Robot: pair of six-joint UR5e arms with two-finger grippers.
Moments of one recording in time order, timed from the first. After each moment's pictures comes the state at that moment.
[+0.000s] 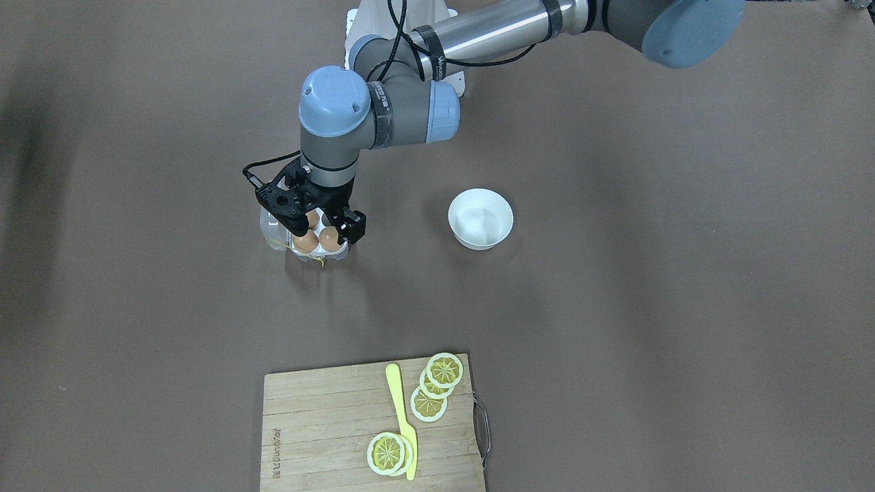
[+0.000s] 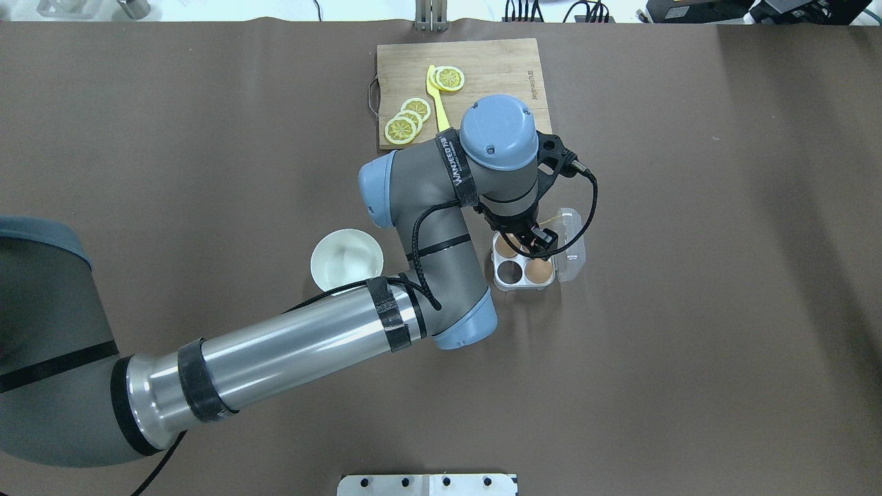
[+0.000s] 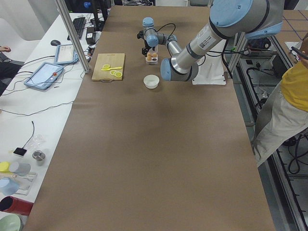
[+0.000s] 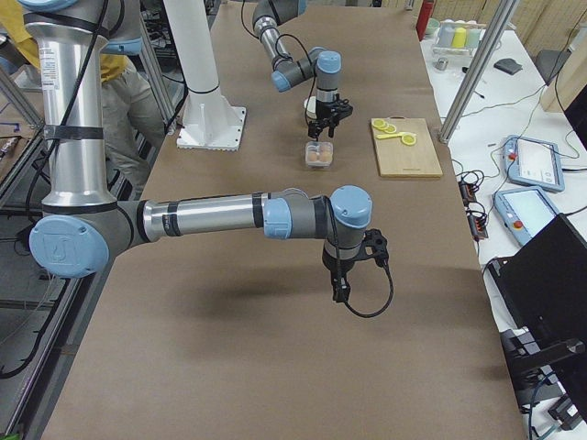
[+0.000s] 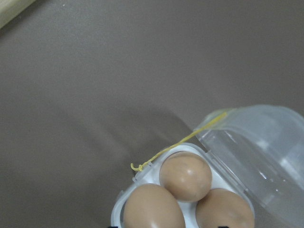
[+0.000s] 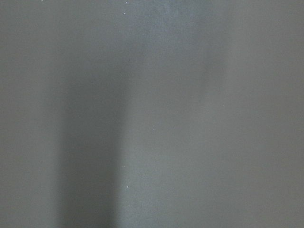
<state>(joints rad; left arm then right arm) -0.51 -2.73 -1.08 -1.88 -1.97 -0.56 1.51 -1.57 1.71 -1.66 2.30 -0.12</state>
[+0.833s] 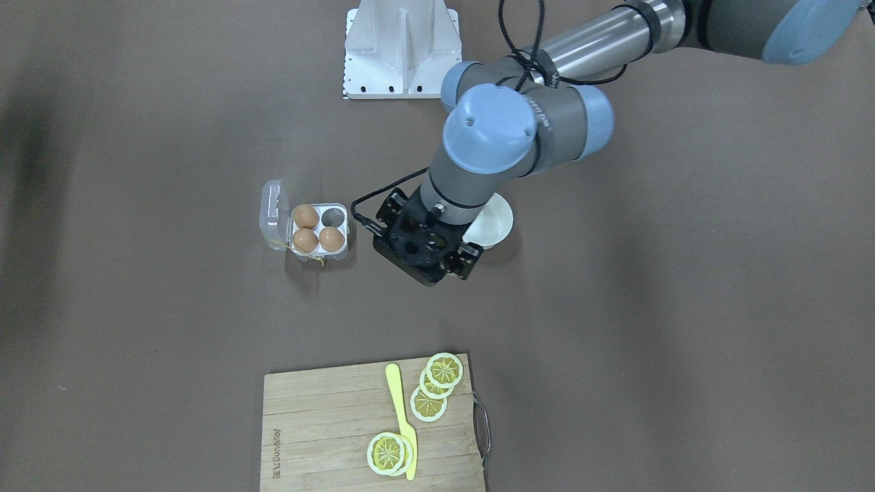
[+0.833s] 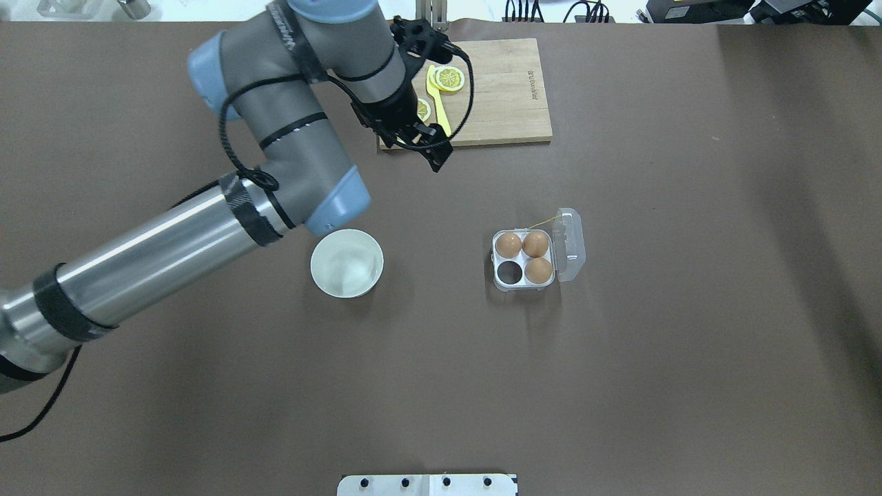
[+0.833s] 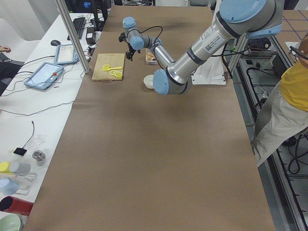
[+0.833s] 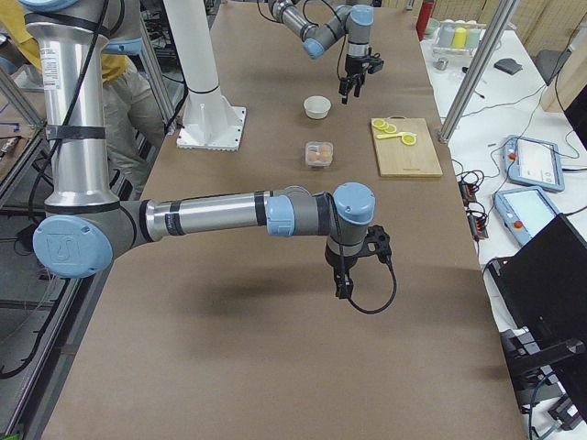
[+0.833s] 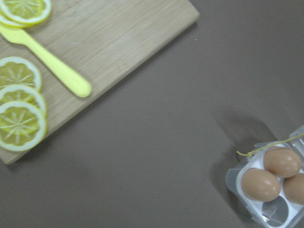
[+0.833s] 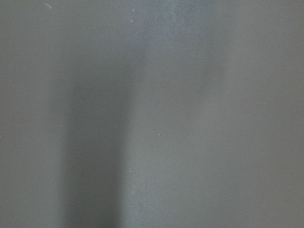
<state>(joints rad) -0.80 -2.49 -1.35 -1.76 -2.24 -0.51 1.51 -1.56 1.71 -1.66 2.31 -0.12</state>
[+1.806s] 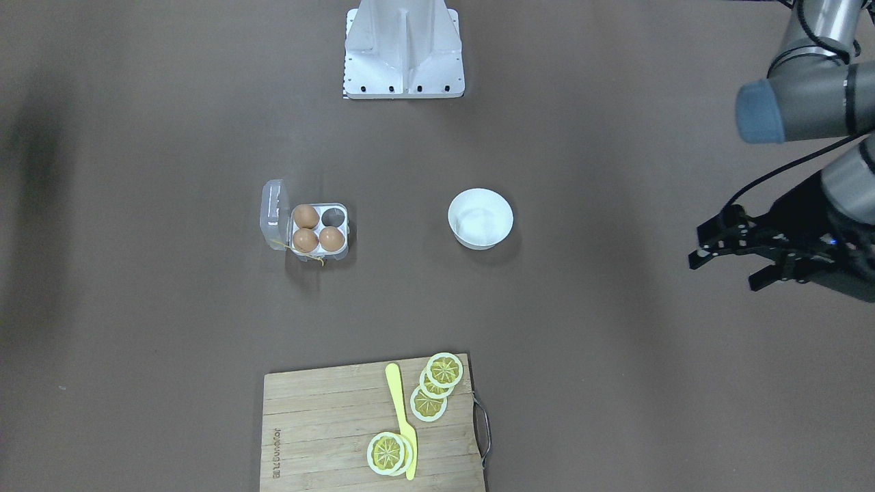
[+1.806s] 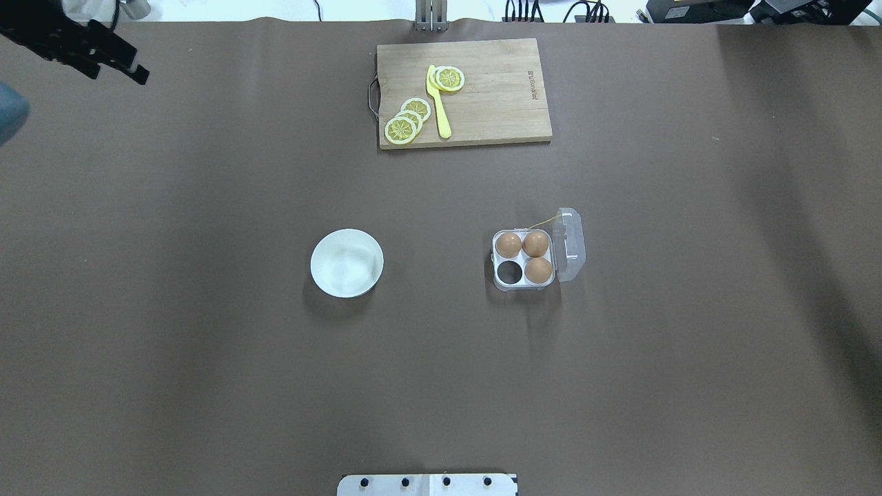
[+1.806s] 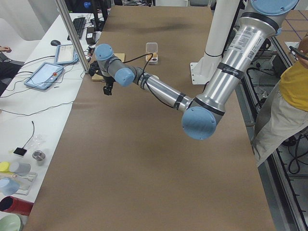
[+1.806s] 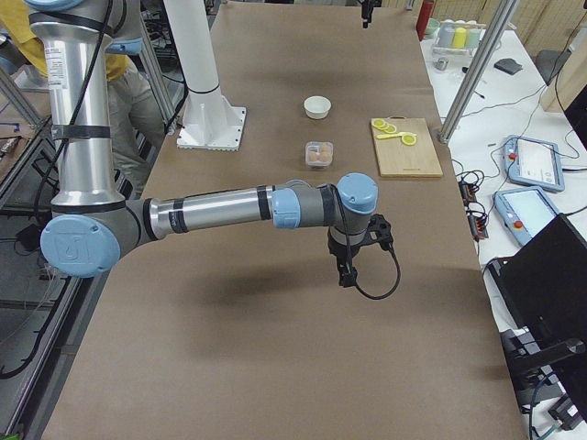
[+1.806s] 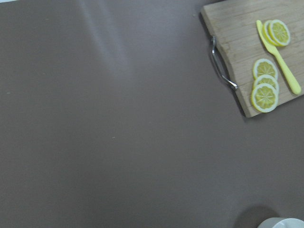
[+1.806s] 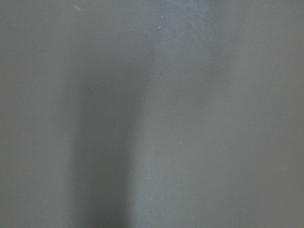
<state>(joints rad) -1.27 -1.97 -1.61 -1.78 -2.44 -0.43 1.47 -1.54 1.73 -1.66 2.33 -0.12</state>
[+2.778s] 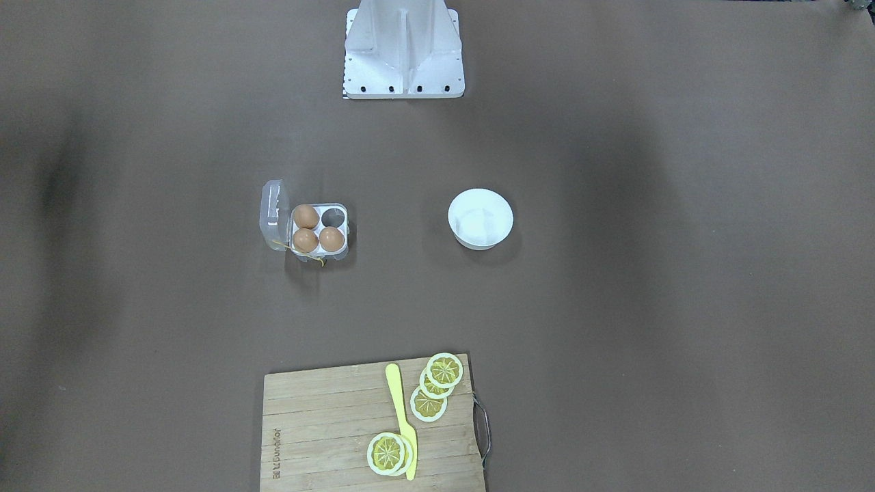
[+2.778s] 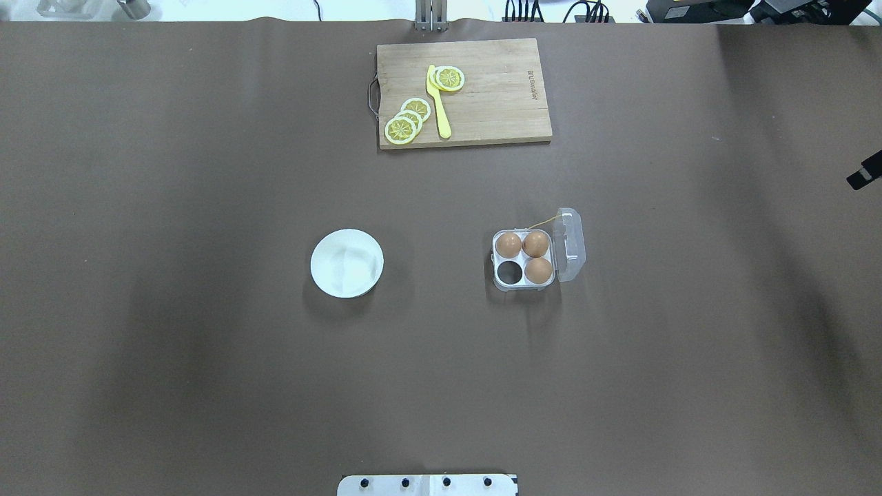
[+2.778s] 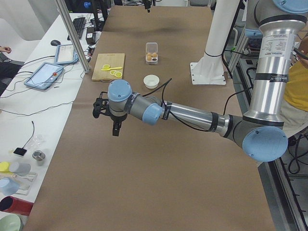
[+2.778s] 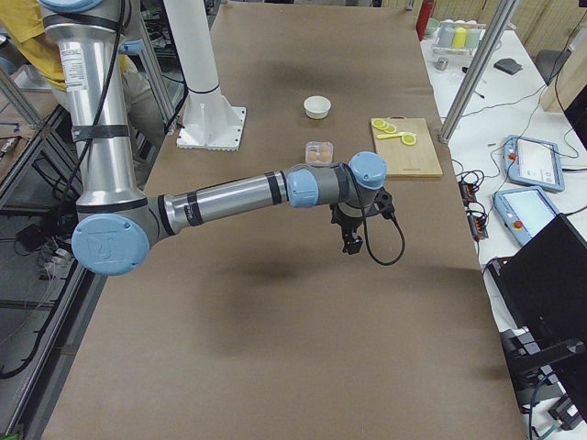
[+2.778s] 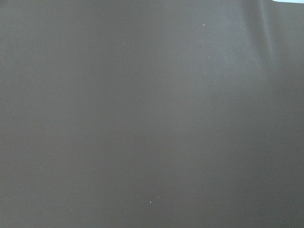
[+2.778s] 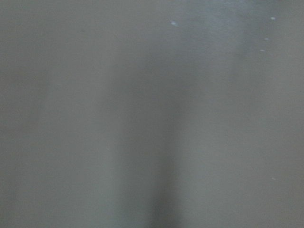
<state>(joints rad) -1.51 -1.64 -1.71 -1.82 -2.46 -0.37 1.34 -1.45 1.75 -1.70 2.47 -0.09</state>
